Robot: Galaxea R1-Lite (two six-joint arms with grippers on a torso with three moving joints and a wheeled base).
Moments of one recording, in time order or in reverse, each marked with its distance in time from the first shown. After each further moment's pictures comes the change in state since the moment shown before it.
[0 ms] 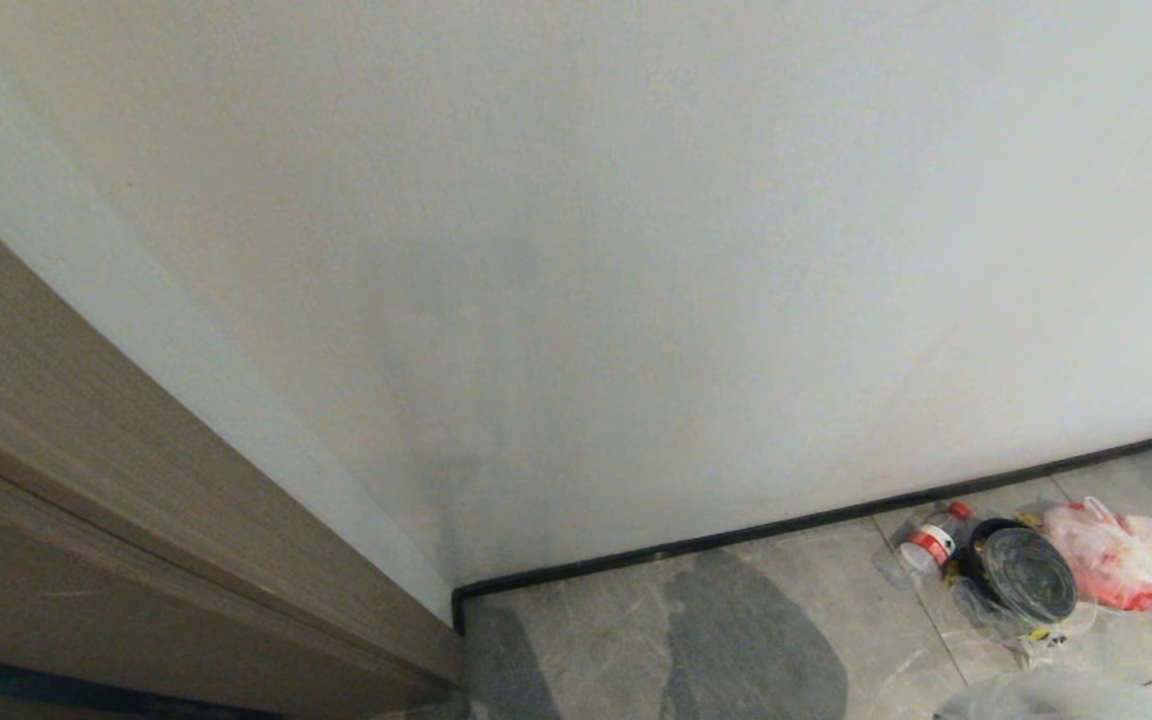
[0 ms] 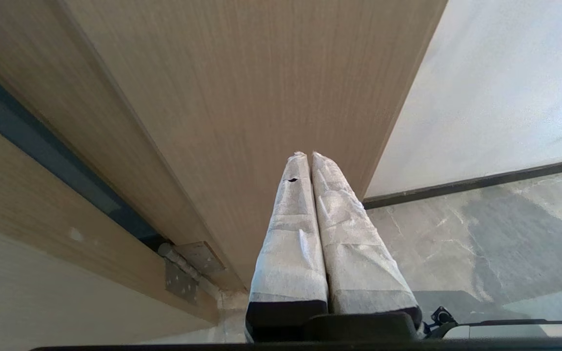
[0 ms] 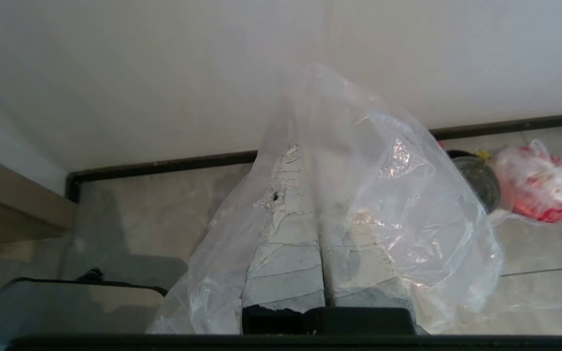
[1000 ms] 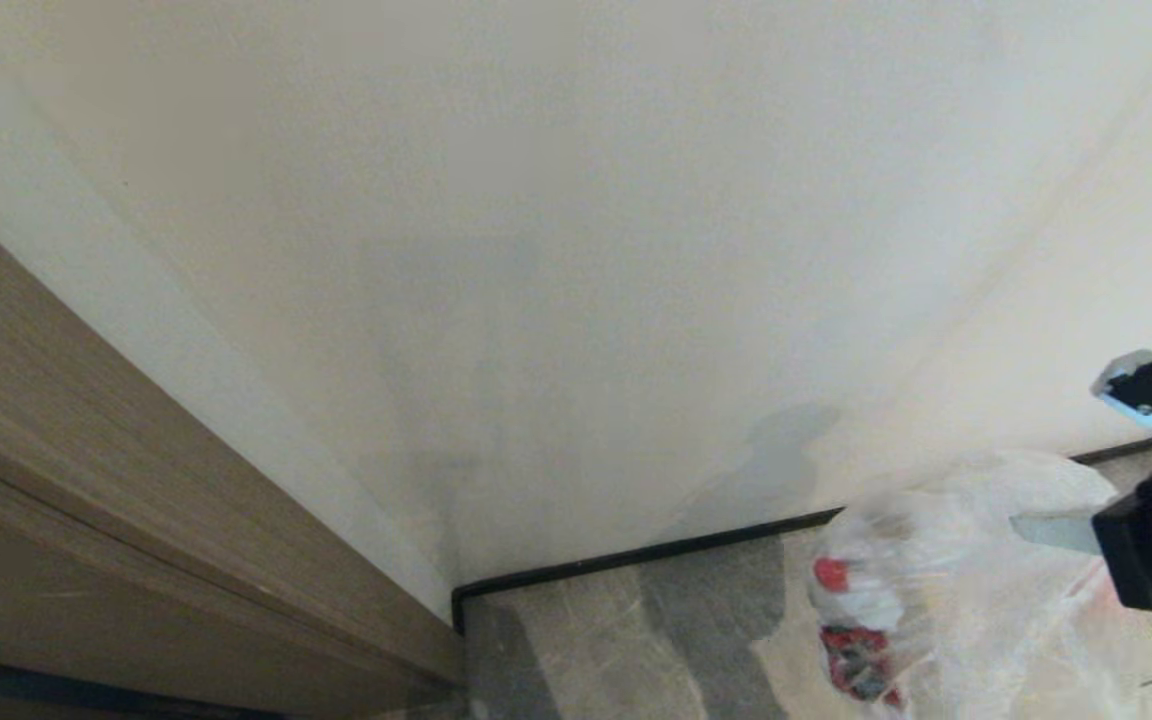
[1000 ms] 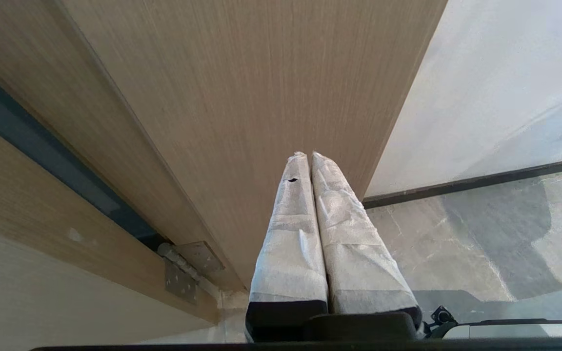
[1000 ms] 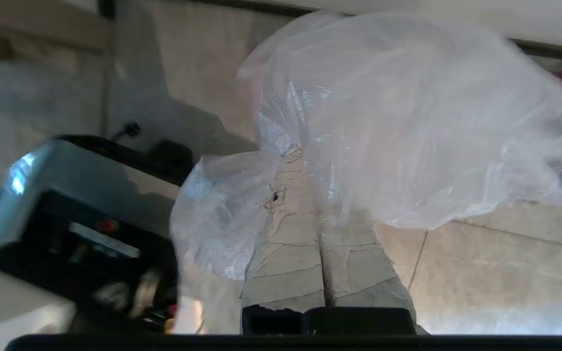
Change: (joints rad) left arm 0.000 0.000 0.000 0.000 0.000 0.000; right arm 0.032 1.233 -0.564 0.024 0.212 -0.215
